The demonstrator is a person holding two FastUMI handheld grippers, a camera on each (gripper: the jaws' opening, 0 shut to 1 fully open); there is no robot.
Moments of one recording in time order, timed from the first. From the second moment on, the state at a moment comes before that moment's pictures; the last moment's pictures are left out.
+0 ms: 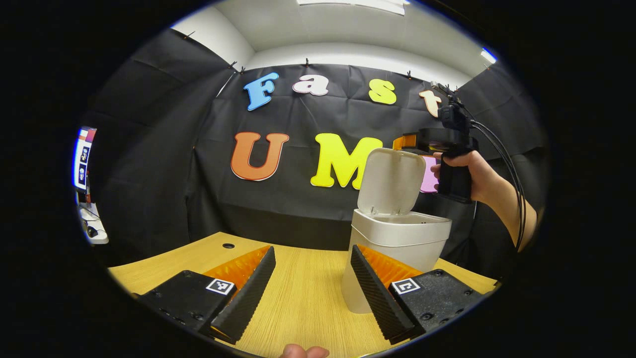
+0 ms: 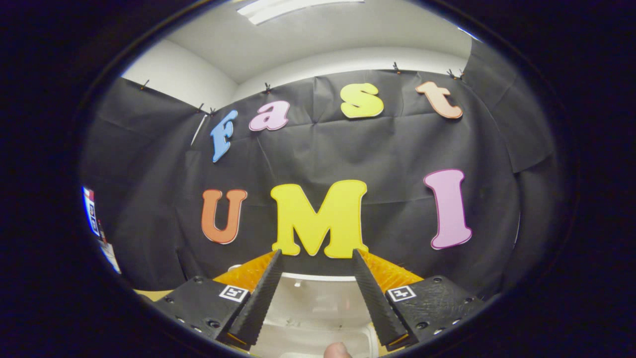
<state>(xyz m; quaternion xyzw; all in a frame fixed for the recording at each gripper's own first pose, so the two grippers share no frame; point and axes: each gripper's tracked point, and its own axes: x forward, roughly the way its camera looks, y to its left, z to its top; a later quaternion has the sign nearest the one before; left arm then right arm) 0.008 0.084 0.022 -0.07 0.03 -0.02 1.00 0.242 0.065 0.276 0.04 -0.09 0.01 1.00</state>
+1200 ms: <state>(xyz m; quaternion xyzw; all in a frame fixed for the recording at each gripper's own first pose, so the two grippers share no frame) -0.027 0.047 0.017 -0.06 0.04 -0.03 1.00 0.163 0.095 0.119 0.03 0.08 0.04 1.00</state>
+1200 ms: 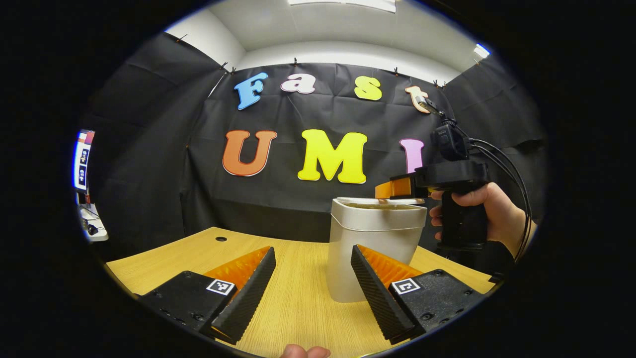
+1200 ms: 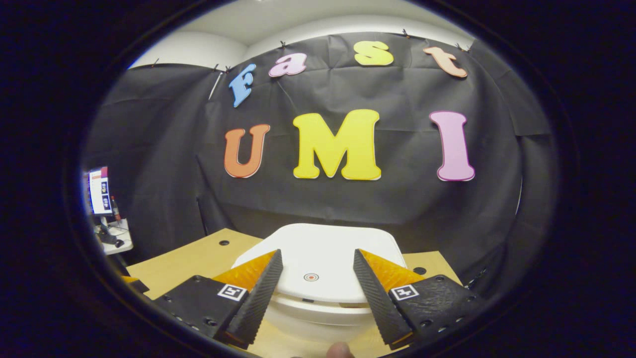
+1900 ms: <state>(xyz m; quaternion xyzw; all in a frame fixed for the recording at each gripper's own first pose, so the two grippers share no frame) -0.027 0.051 0.011 -0.06 0.04 -0.03 1.00 0.160 0.095 0.100 0.02 0.06 0.05 1.00</state>
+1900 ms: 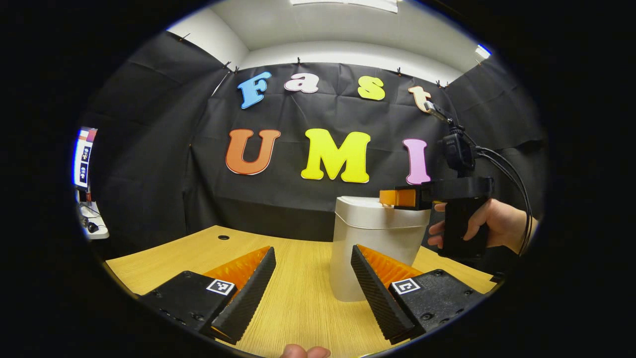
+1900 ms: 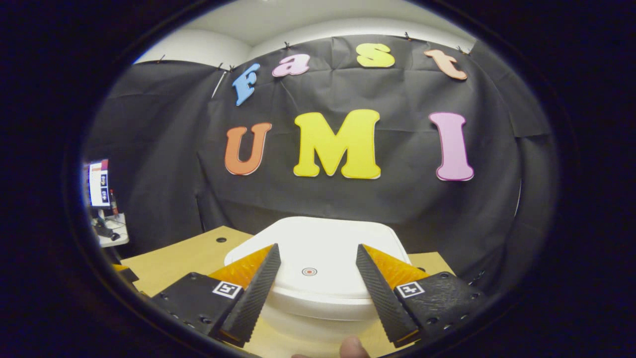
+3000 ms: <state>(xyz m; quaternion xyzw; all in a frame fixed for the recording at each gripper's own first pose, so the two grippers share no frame) -0.032 0.056 0.018 -0.05 0.04 -0.01 1.00 0.145 0.105 0.117 0.02 -0.03 0.05 1.00</state>
